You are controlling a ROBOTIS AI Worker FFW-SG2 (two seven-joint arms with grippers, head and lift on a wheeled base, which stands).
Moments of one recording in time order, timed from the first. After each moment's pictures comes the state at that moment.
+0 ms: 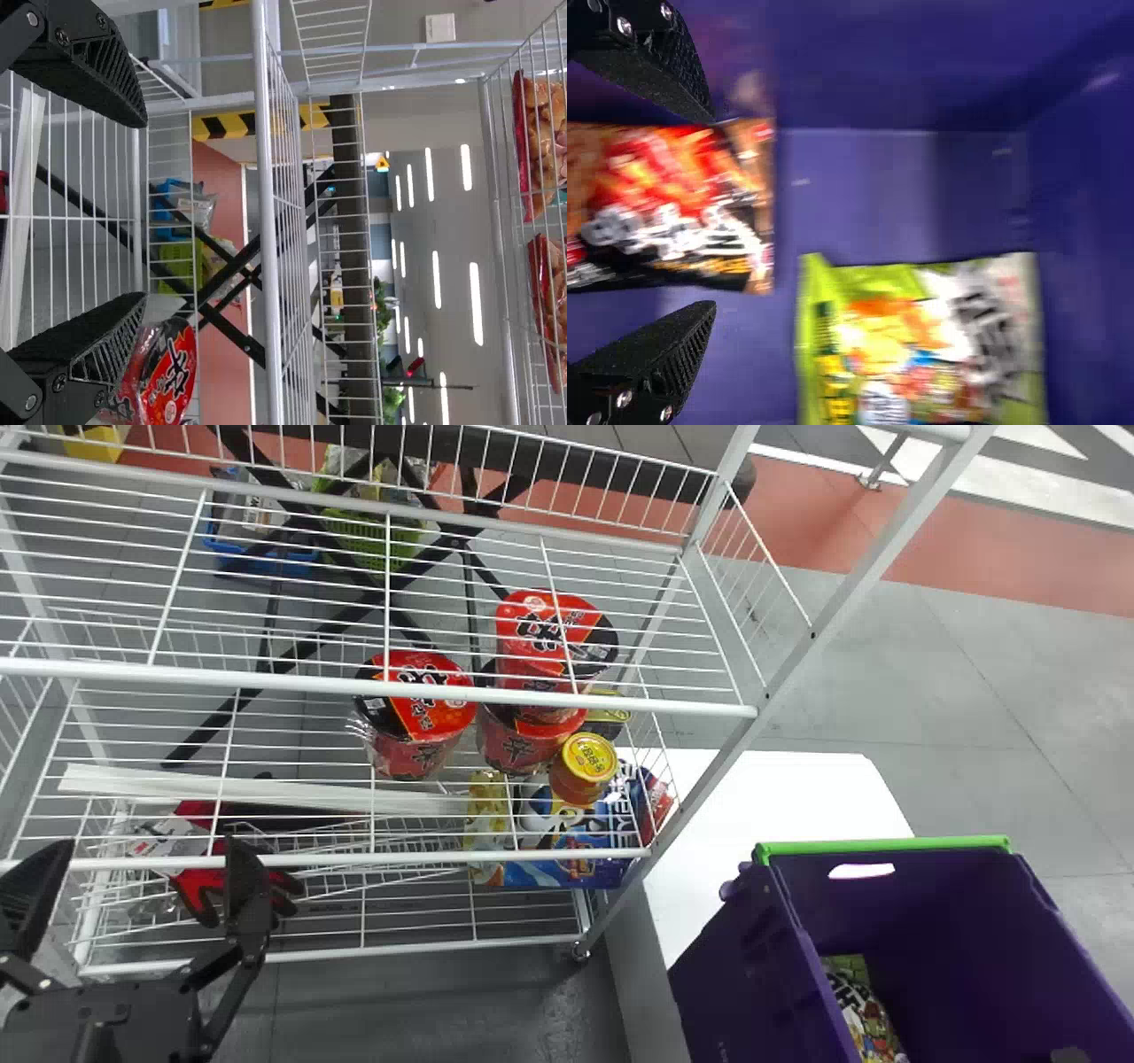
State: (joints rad) left arm 0.68 0.19 -0.40 -2.11 -0.15 -0.05 0.47; right arm 0.58 -0.16 -0.84 -1.75 0.69 0.79 1.36
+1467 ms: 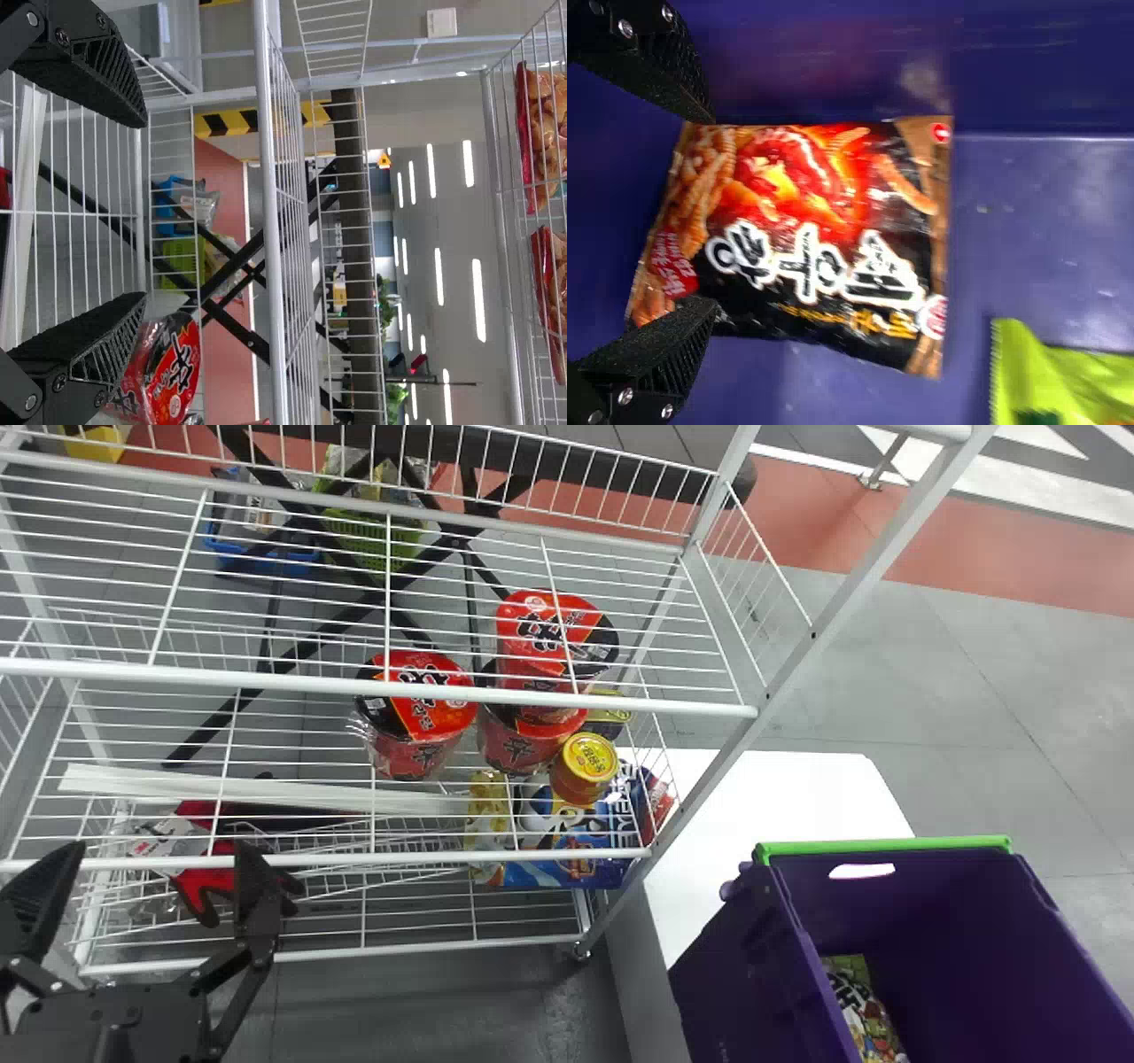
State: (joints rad) left arm 0.68 0.20 -0.41 -2.11 -0.15 -0.05 0.47; right arm 0.58 -0.26 -0.73 -1.35 0.71 0.62 1.35
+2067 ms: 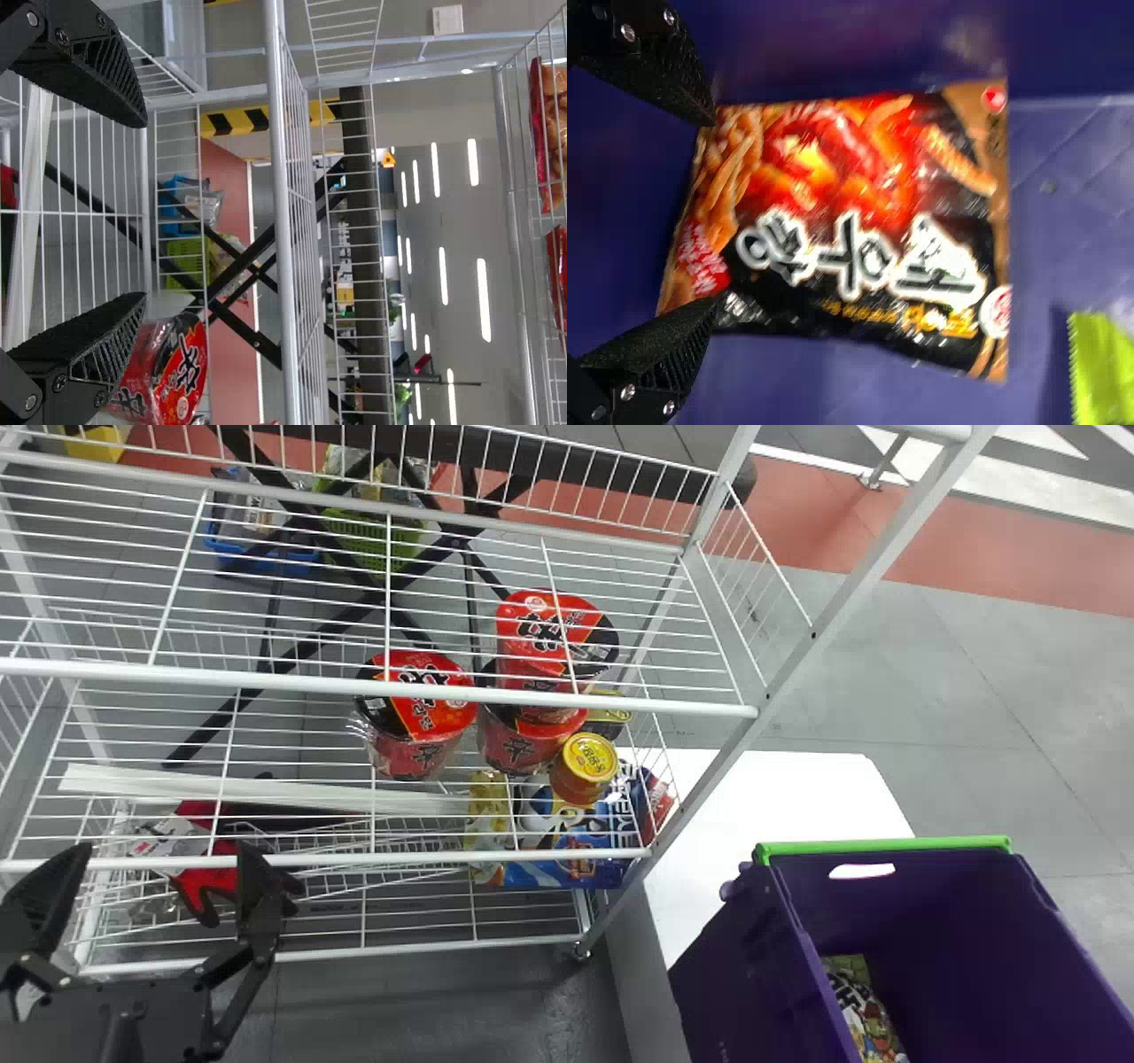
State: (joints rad) left arm 0.65 0.19 -0.41 -2.06 -0.14 -0.05 0.46; right arm 0.57 -0.27 -0.71 -1.28 0.72 0.65 1.26
